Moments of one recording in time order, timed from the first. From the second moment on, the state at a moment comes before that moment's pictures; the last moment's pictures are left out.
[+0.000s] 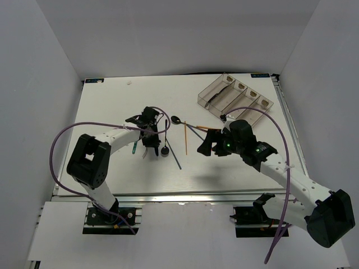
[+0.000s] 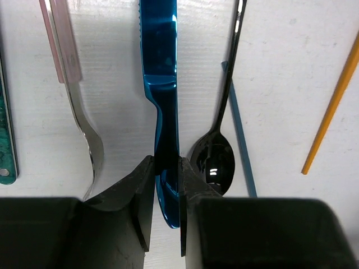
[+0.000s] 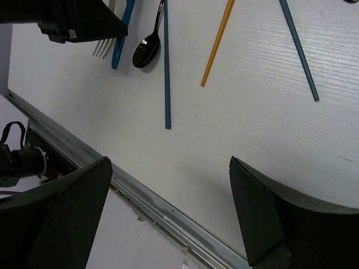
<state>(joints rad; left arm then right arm) -0.47 1.70 1.07 -0.48 -0.06 -0.57 0.60 1.05 0.74 -0.31 -0.26 0.53</state>
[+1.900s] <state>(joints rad) -0.69 1.51 1.08 -0.50 -0.06 -0.58 0.60 1.52 0.87 0.10 -0.37 0.88</state>
